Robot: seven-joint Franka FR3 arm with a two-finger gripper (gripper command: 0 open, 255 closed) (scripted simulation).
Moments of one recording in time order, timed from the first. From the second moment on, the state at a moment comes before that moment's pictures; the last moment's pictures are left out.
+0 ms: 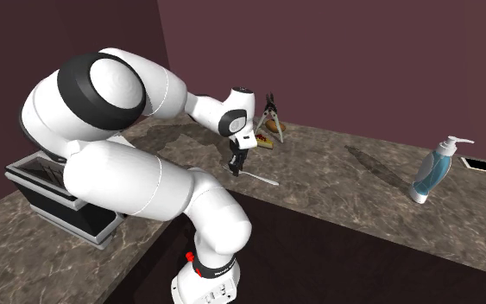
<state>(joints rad) -0.01 -0.72 0.80 -2.83 0.69 2.17 1.27</state>
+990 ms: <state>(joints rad) 0.00 -0.82 0.71 -2.77 0.62 1.98 1.29</state>
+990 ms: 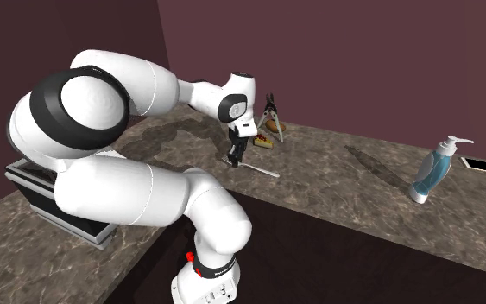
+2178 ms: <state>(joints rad) -0.02 -0.89 0.58 -2.59 0.51 1.73 1.32</state>
